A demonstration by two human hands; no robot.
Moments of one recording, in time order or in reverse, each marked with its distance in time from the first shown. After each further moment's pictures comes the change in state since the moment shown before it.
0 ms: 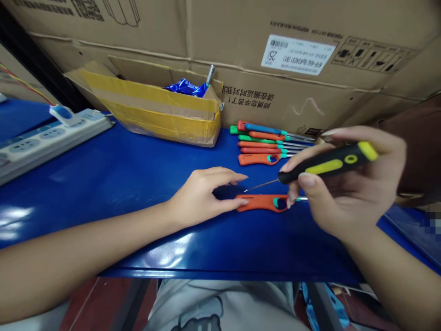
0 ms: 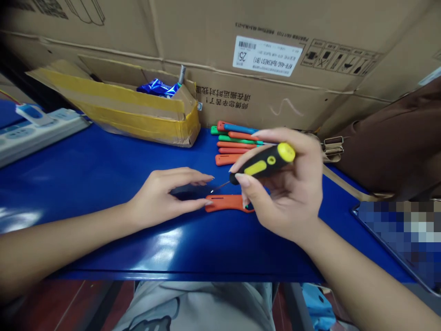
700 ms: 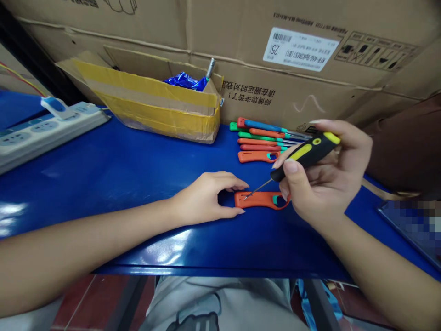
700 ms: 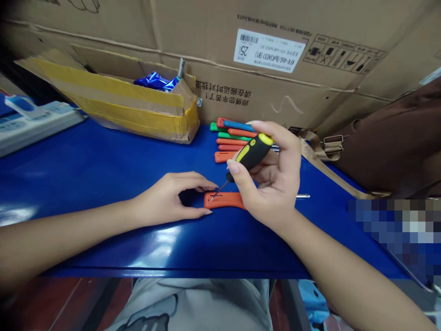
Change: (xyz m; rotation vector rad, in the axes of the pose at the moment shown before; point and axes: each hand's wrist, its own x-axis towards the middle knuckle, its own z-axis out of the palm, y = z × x) left_hand -0.002 -0.007 0.009 -0.123 -0.187 -0.072; right_hand -0.003 0.016 0.019 -0.013 0.141 0.045
